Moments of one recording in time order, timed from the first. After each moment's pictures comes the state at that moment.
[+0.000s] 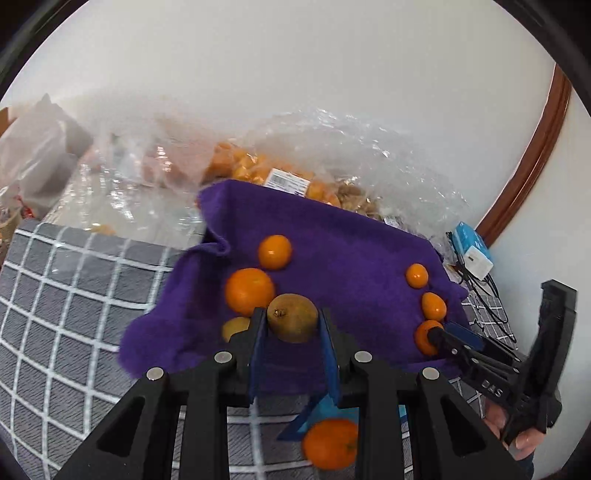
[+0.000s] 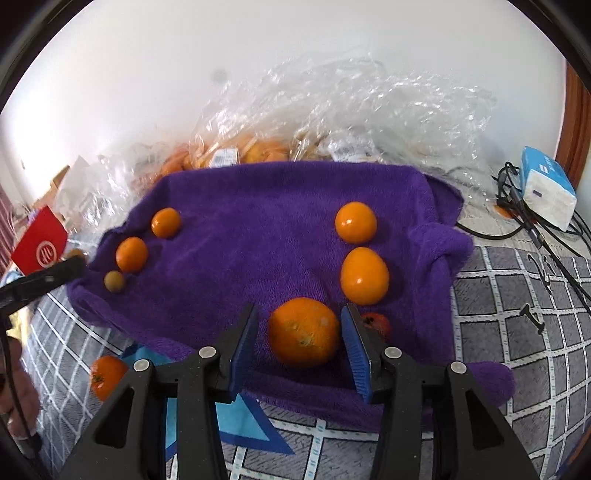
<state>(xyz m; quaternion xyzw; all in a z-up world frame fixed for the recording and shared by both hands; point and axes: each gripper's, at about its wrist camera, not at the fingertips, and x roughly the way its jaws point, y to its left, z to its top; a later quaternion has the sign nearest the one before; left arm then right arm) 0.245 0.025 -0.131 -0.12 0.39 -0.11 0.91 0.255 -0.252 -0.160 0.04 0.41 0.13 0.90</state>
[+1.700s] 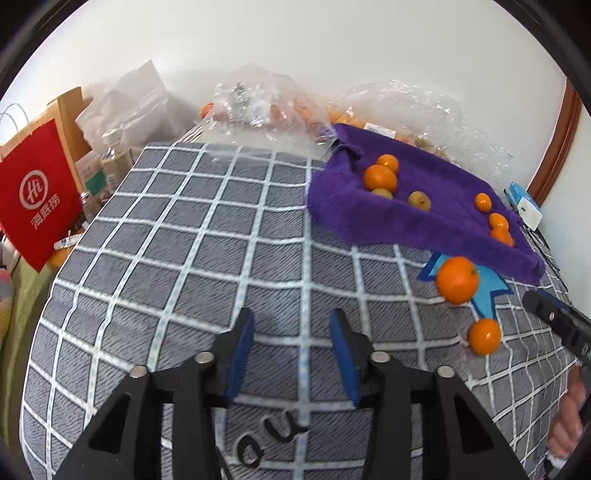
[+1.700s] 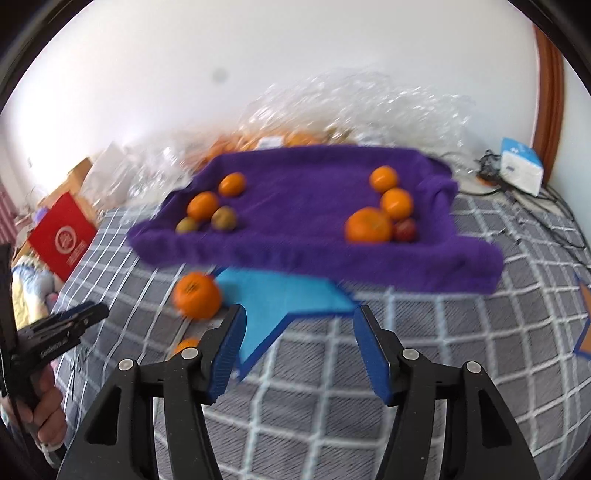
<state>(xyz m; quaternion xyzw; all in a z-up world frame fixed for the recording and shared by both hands) 0.125 0.109 -0.171 -0.07 0.42 0.01 0.91 0.138 -0.194 -0.152 0.03 0.41 0.13 0.90</state>
